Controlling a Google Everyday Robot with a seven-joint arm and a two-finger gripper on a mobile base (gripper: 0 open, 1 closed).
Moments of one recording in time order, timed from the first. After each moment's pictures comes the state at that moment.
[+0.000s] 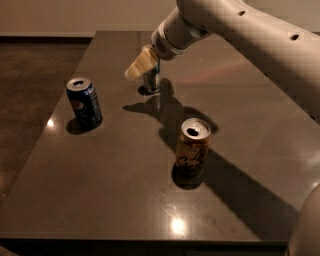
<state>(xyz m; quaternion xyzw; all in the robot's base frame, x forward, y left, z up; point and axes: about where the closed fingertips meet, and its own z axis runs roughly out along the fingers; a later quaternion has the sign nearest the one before) 0.704 0.020 0.922 -0.41 0.83 0.11 0.36</state>
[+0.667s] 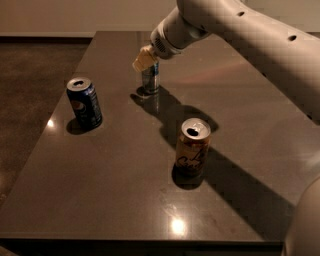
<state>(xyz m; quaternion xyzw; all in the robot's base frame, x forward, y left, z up) 0.711 0.026 0.923 -0.41 0.83 0.12 0.37</state>
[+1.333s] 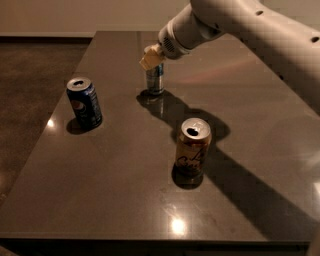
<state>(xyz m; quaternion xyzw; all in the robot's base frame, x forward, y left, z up) 0.696 0.016 0.932 -0.41 0.82 0.14 0.38</state>
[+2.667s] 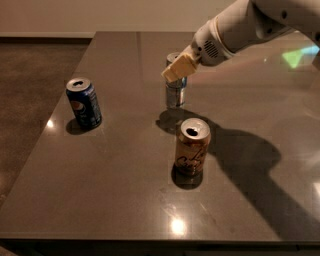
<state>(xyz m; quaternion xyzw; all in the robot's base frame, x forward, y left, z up) 0.607 -0.042 0.954 -0.47 0.79 0.19 0.35</state>
